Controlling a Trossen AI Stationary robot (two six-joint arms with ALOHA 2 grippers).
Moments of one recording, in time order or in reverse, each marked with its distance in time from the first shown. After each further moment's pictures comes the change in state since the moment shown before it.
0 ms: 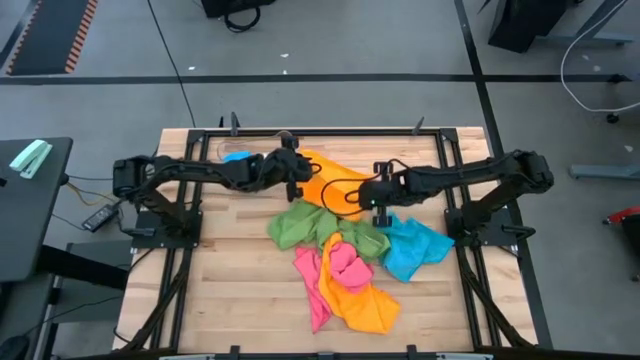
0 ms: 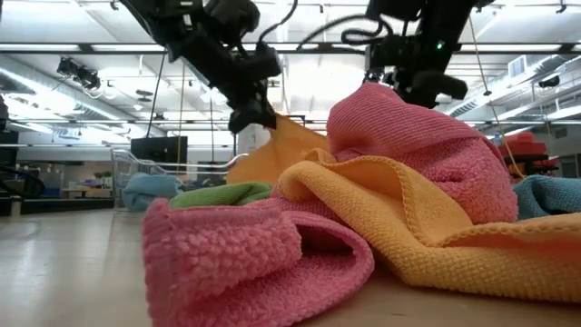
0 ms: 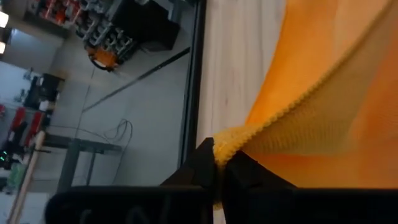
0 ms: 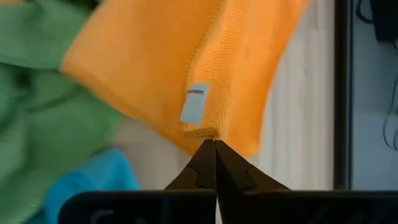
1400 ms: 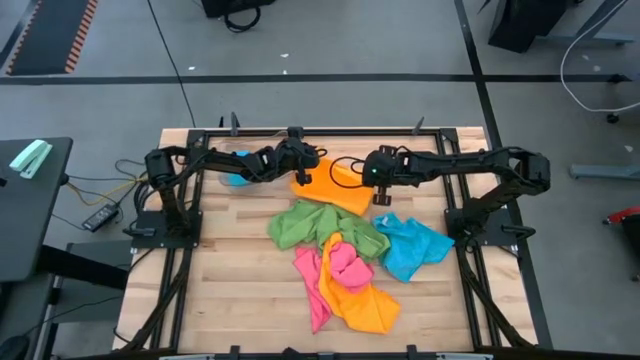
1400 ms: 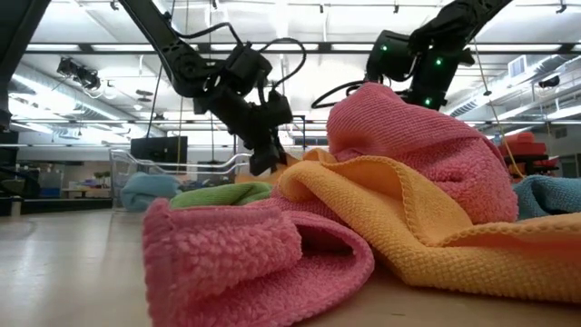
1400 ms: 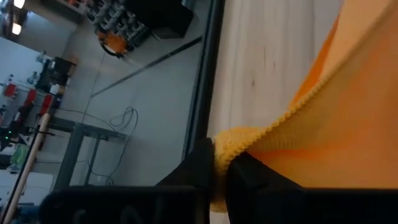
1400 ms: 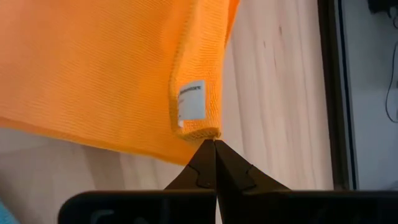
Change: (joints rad) left arm 0.161 0.259 0.011 0.298 0.064 0.049; right arm -0.314 0.000 -0.202 0.310 -0.077 -0.207
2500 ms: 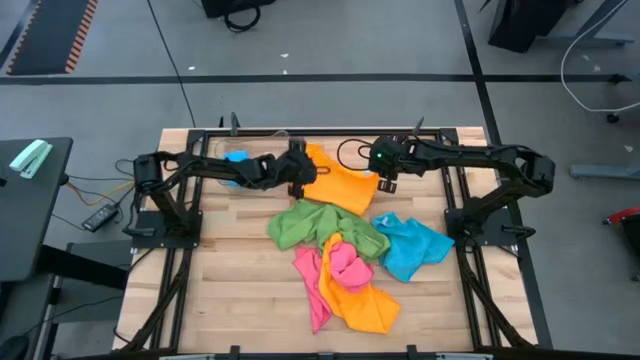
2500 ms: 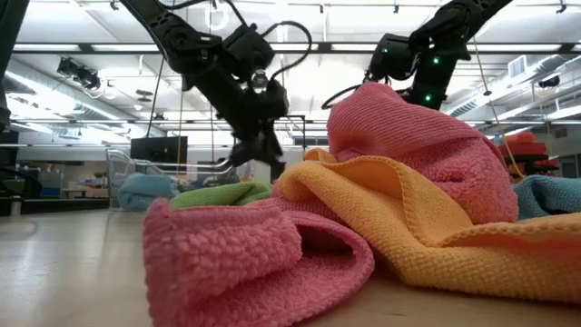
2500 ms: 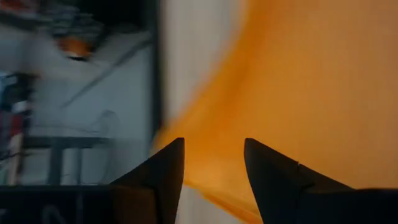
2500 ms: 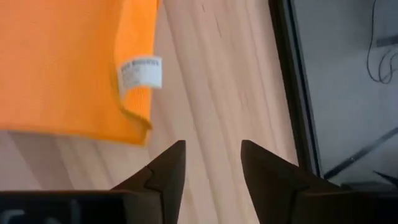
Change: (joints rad) left arm -0.106 -0.102 0.009 -0.310 -0.015 0.024; right arm -0.110 -0.037 0.049 -0.102 0.037 0.014
